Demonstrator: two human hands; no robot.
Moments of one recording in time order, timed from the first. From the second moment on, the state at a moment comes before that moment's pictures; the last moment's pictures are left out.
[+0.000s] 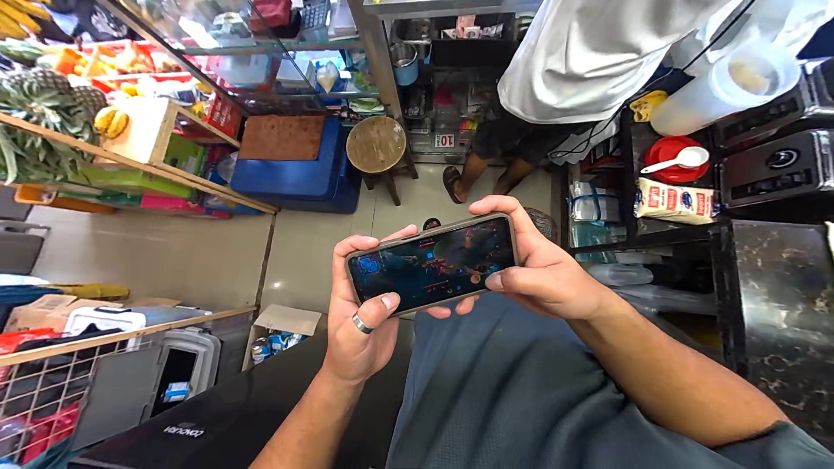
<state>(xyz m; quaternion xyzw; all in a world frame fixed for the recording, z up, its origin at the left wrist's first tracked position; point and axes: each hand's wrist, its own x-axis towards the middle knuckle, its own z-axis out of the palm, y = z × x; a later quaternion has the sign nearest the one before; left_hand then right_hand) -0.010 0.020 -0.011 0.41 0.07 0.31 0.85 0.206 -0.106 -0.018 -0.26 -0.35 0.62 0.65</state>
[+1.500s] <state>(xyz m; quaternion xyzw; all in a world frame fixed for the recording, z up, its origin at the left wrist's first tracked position) -0.010 0.017 -0.012 0.41 0.06 0.30 0.86 0.208 -0.109 -0.015 -0.28 -0.34 0.62 0.65</state>
